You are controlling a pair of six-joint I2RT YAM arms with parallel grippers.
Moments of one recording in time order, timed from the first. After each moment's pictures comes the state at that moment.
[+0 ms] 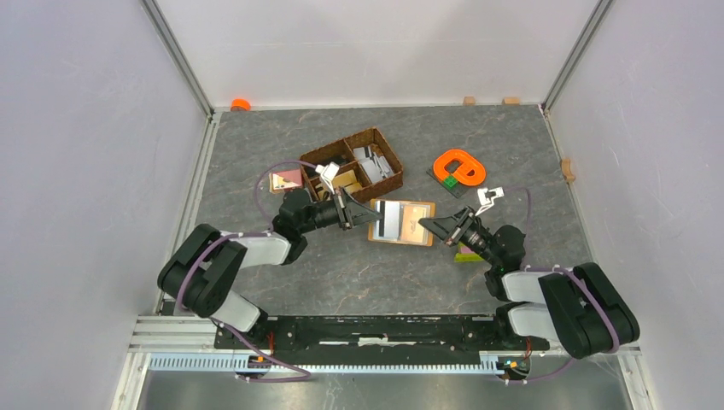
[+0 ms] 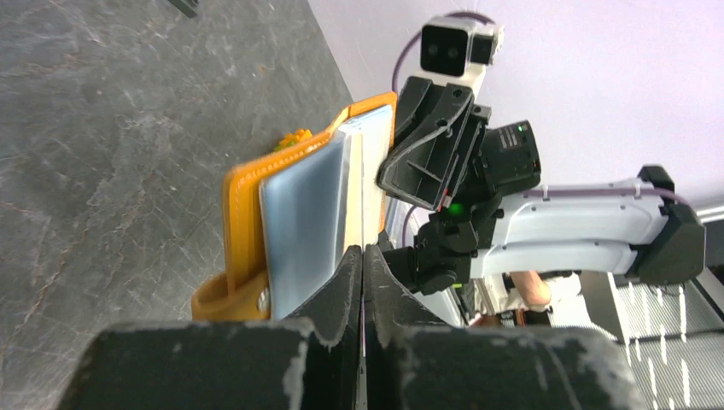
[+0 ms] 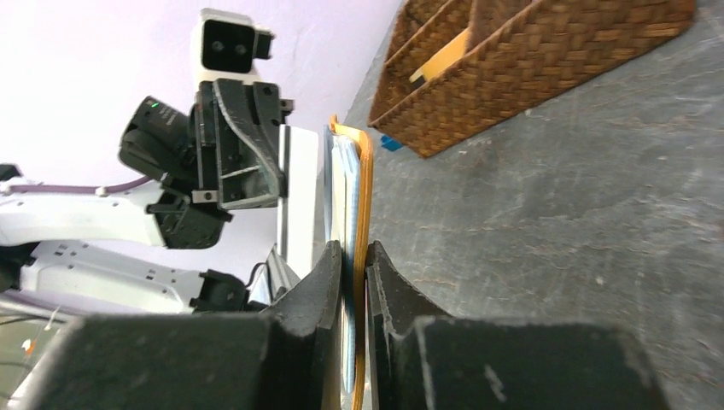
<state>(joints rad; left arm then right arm) -0.54 1.54 0.49 1.02 0.70 -1.06 0.28 1.29 0.08 1.29 -0.58 1.01</state>
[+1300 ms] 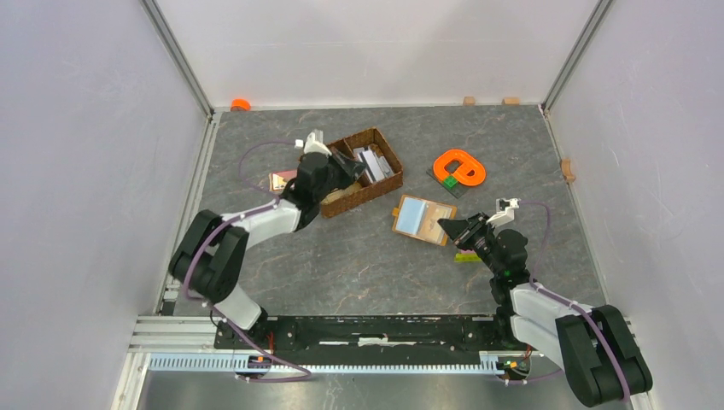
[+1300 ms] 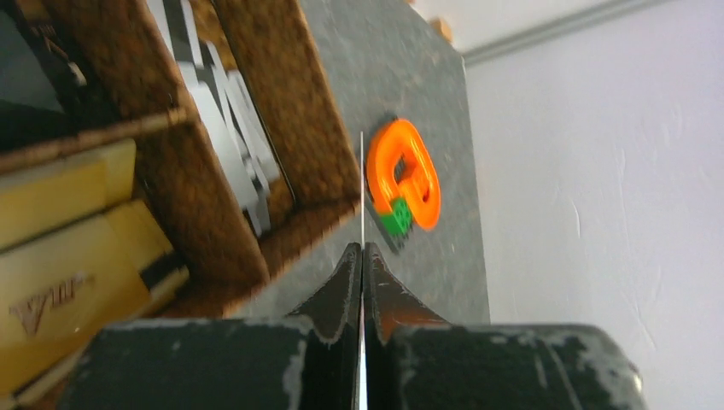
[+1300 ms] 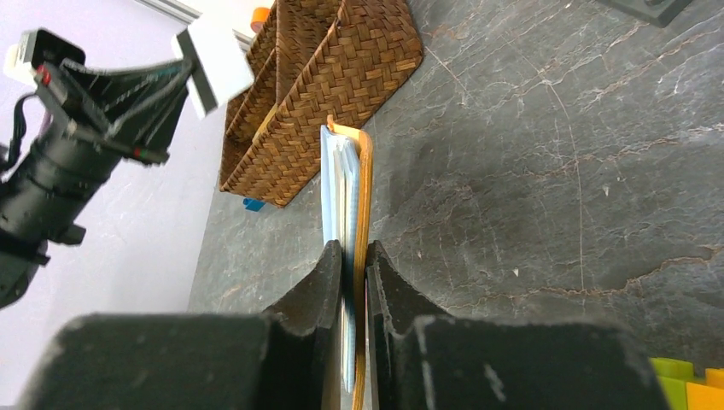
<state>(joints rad) -0.52 1.57 0.79 0.54 0.05 -0.98 0.23 1.01 0.02 0.83 -0.25 0.88</state>
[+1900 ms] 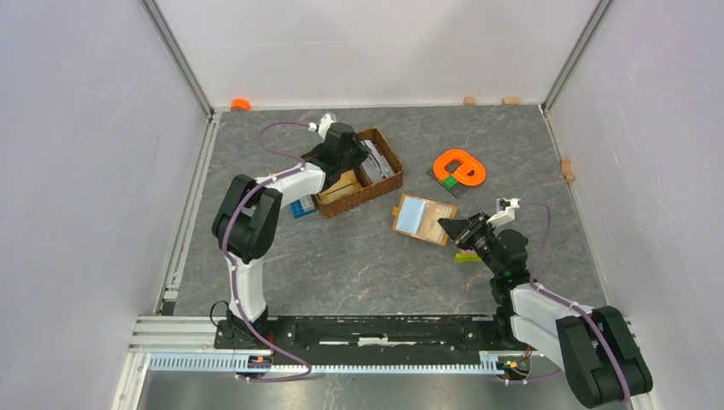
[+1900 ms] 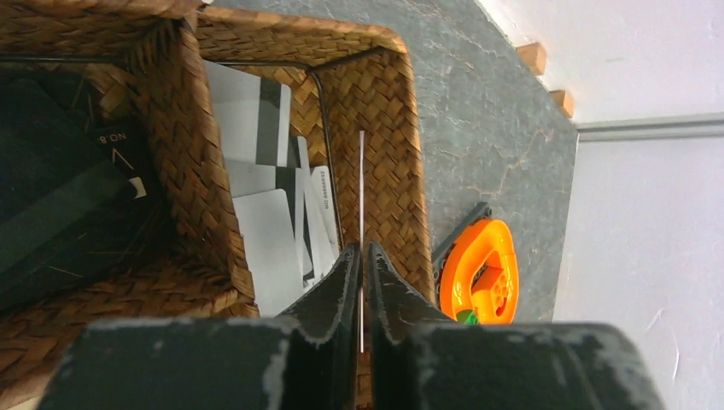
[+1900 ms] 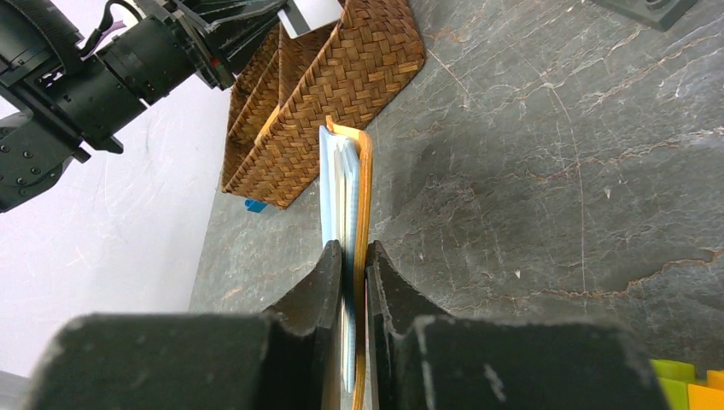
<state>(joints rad) -0.50 1.97 1.32 0.16 -0.14 -1.03 0.23 1.00 0.02 0.83 -0.25 0.88</state>
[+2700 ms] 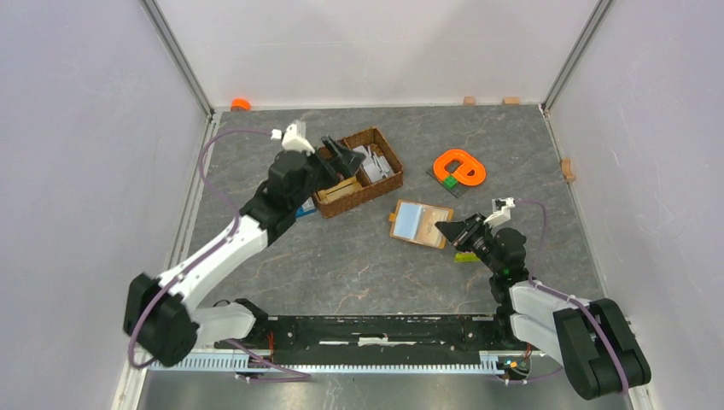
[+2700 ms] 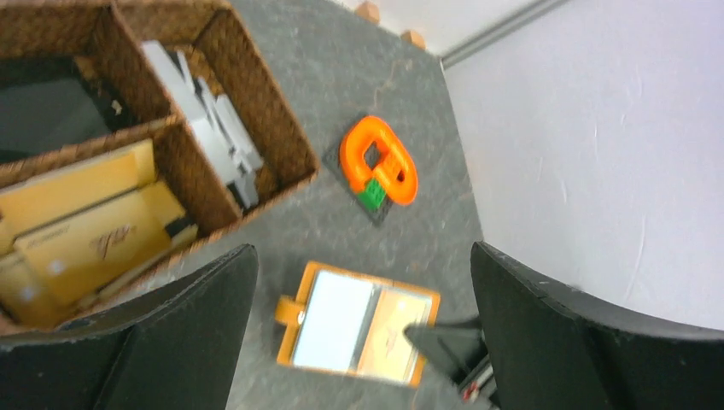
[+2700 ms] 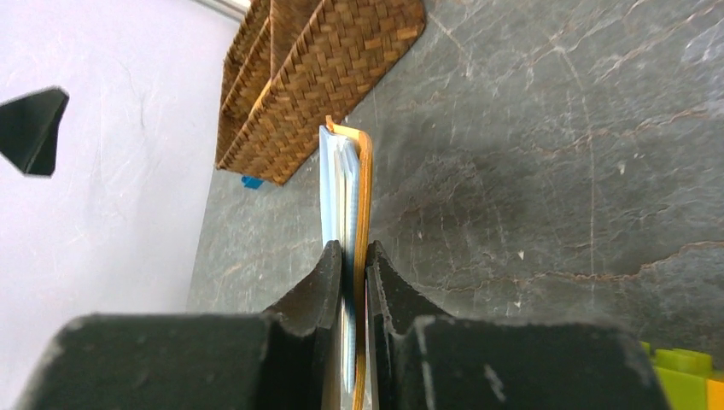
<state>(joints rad) -0.55 1.26 0.95 0.07 -0.07 -0.84 0.23 1.03 0.02 0.83 -0.29 0.88</state>
